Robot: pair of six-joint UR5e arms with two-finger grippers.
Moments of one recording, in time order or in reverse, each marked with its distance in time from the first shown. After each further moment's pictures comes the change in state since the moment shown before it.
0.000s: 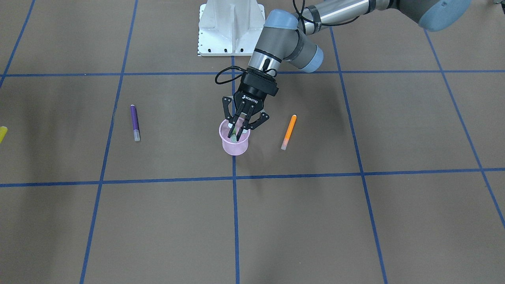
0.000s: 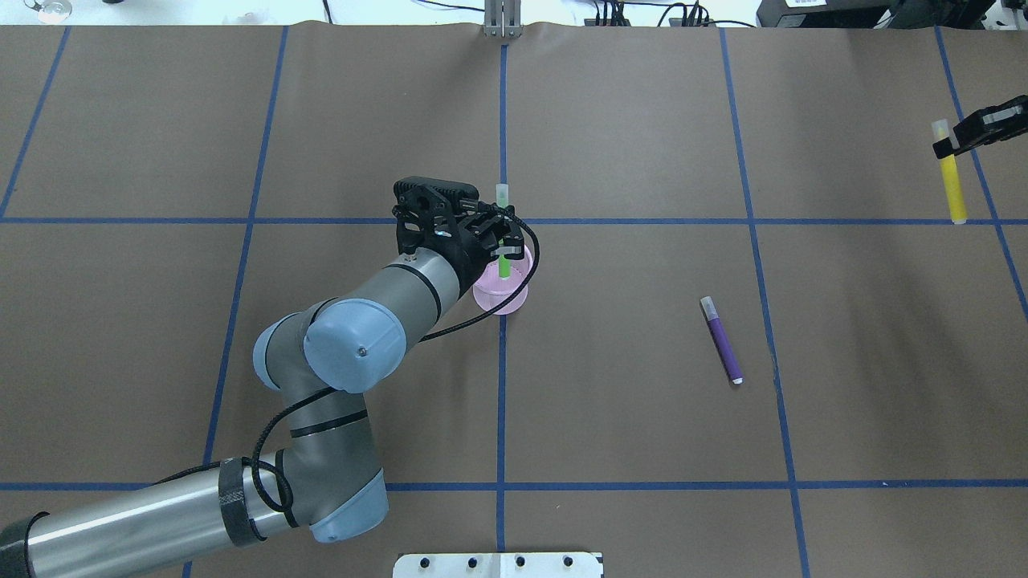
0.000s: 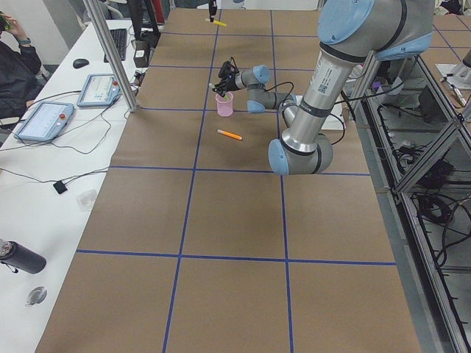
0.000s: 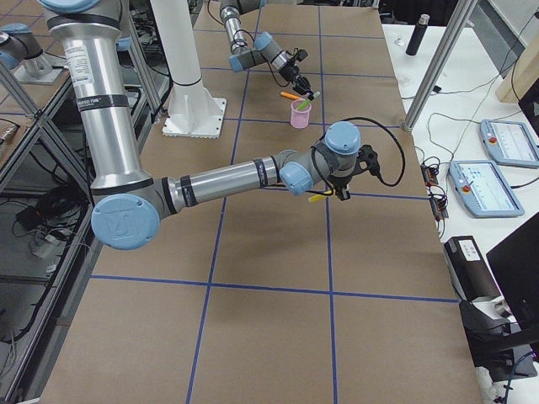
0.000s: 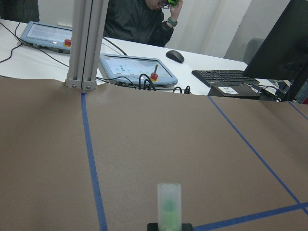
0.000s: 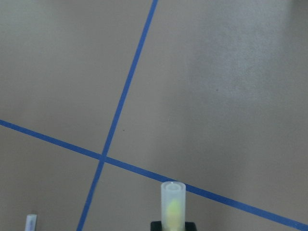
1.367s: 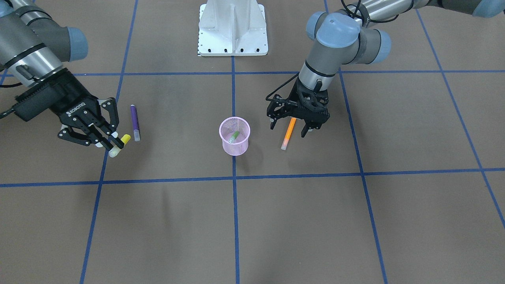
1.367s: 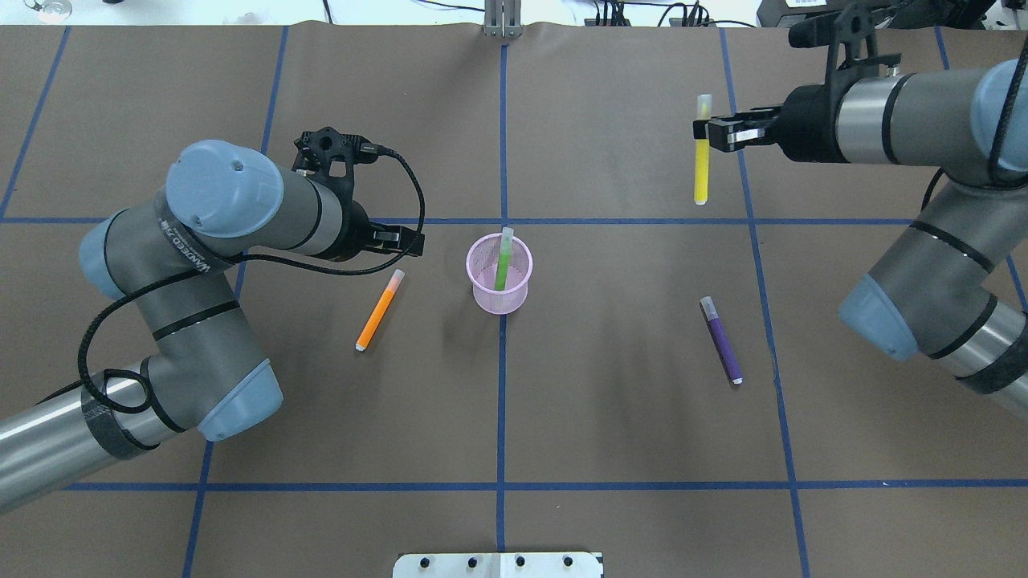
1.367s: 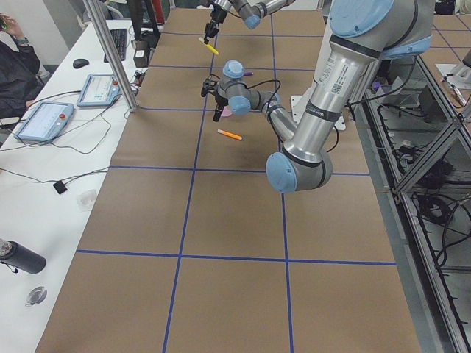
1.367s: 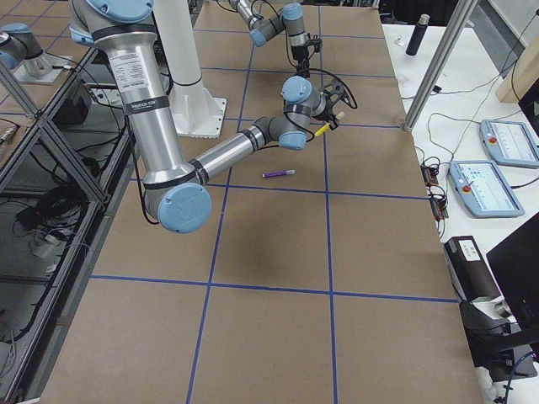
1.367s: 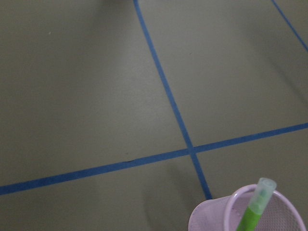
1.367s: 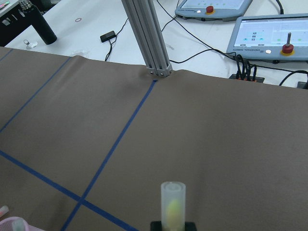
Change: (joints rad) left arm -0.247 0.143 -0.183 0.494 -0.701 0.001; right arm -0.452 0.115 0.110 0.526 -0.591 0.510
